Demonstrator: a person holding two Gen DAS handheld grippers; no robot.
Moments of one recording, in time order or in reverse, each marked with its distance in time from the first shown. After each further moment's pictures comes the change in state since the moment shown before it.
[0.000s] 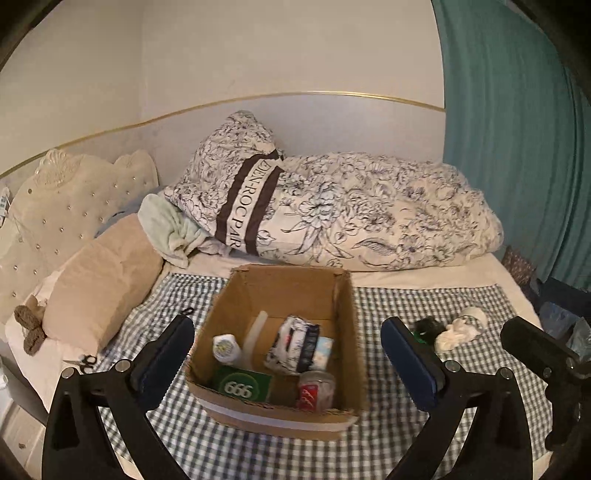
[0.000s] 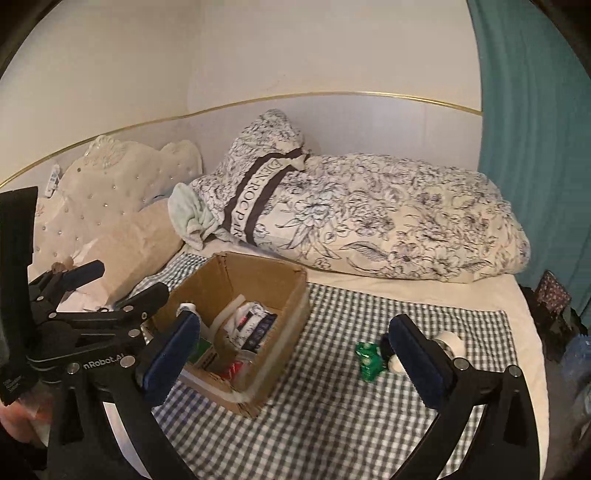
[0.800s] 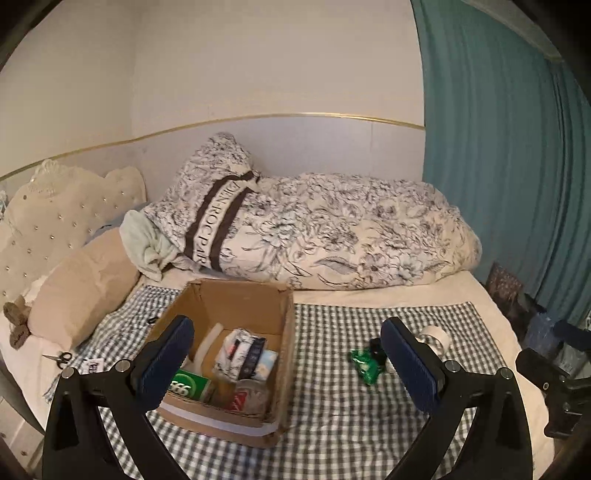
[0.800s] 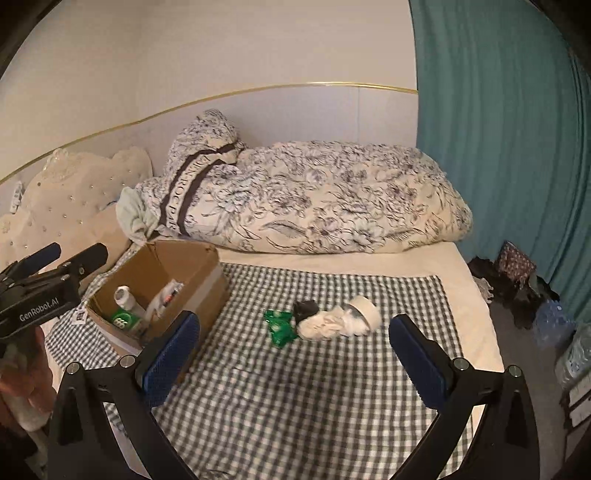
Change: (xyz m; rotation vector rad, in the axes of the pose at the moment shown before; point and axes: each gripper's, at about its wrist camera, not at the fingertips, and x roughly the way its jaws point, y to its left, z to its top) left arm -0.020 -0.091 -0.003 -0.010 -0.079 -0.033; right arm -0.046 -0.129 -0.043 0.095 0.025 -0.143
